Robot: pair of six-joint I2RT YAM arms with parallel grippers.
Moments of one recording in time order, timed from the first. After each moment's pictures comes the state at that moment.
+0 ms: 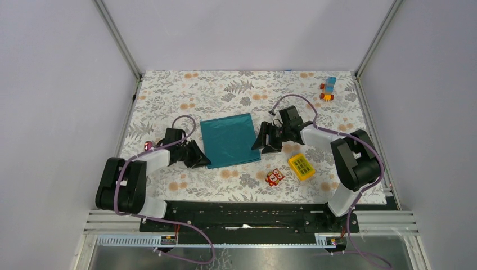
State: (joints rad) left arm -0.12 1.45 0.56 -0.16 0.49 -0.67; right arm 0.44 1.73 0.94 -0.18 -0.62 0.60
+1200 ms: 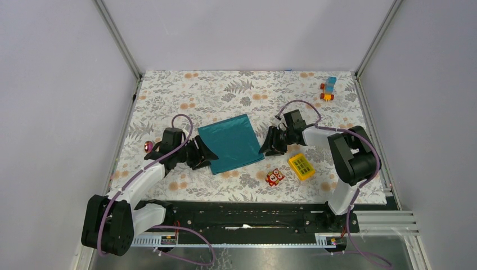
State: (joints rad) left arm -0.24 1.08 0.52 -0.28 0.53 -0.81; right arm 0.38 1.79 0.90 -0.15 -0.60 0.61
